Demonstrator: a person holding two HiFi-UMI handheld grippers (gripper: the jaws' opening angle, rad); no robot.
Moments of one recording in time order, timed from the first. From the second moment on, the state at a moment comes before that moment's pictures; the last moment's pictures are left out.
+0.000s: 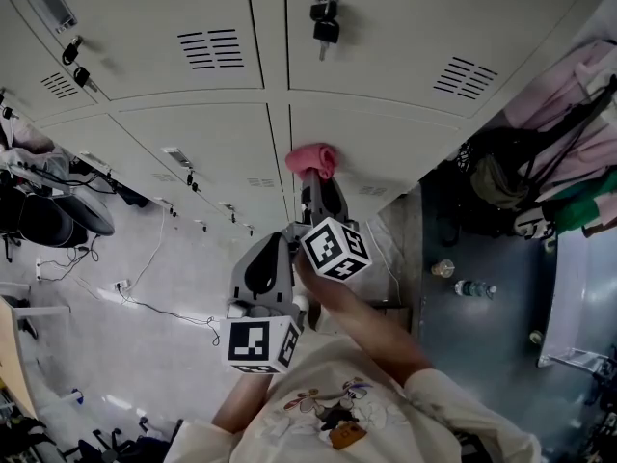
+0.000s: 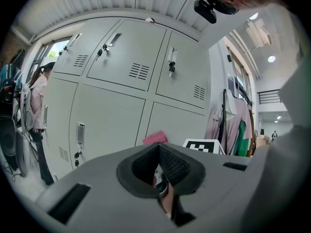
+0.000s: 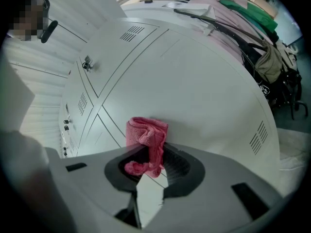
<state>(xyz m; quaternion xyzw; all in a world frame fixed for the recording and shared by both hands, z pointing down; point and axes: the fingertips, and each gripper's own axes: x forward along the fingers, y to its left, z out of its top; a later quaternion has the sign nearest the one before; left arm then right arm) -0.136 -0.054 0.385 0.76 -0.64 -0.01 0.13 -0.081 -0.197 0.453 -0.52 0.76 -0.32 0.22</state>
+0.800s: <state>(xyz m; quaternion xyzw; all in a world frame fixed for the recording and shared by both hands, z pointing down) -0.138 -0.050 0.382 0.76 -0.64 -0.01 0.13 -0.087 -0.182 0.514 -0.50 0.76 -0.38 0.15</state>
